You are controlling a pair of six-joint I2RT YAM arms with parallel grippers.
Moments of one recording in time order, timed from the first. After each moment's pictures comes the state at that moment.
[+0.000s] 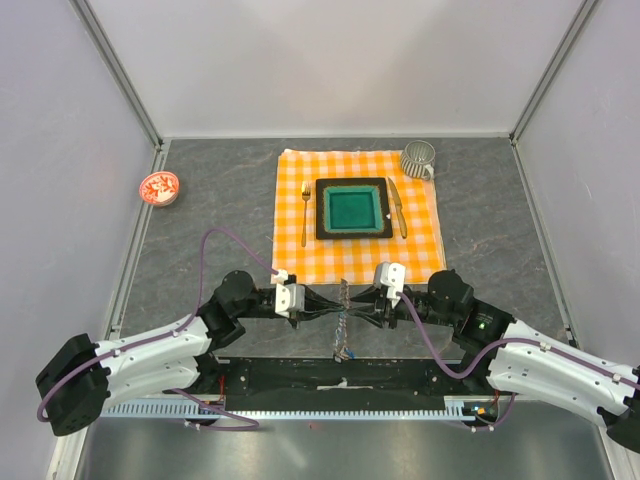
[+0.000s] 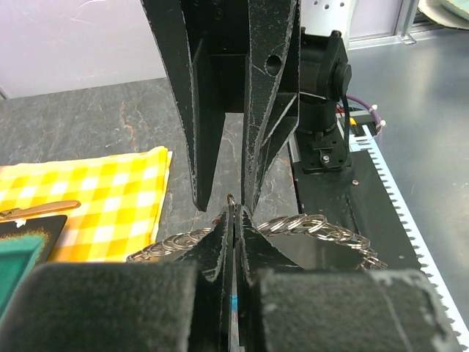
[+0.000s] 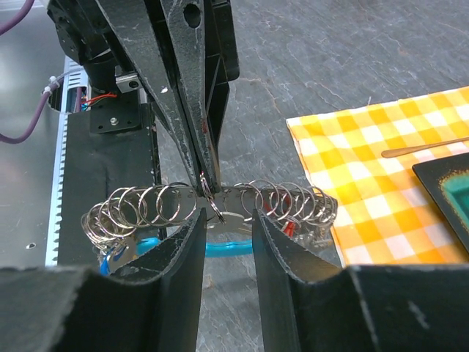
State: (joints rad) left arm -0.92 0.91 0.31 0.68 0.66 0.13; right arm 0.98 0.69 0.44 0.07 -0.36 -0.08
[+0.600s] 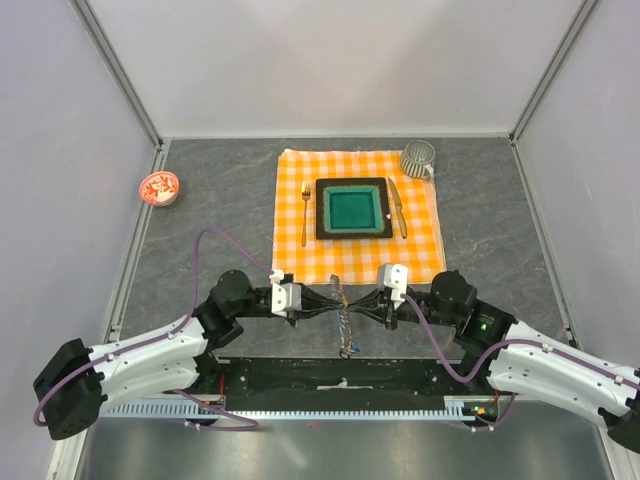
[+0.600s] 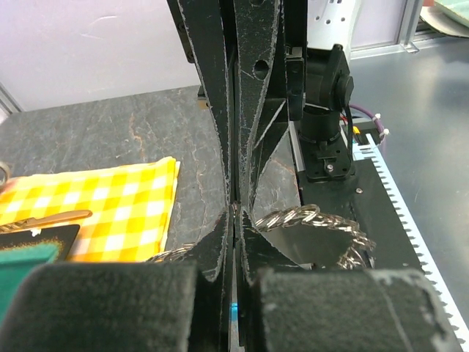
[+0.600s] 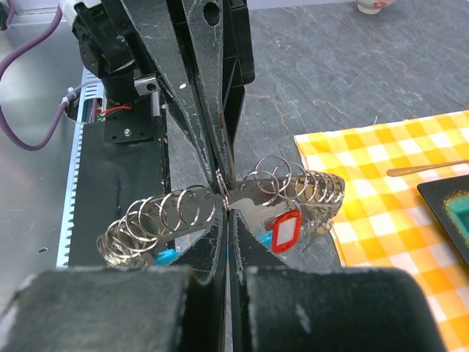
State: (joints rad) left arm -0.92 0.88 0.33 0.64 0.66 0.13; right arm 0.98 0.67 0.44 0.08 -0.39 -0.07
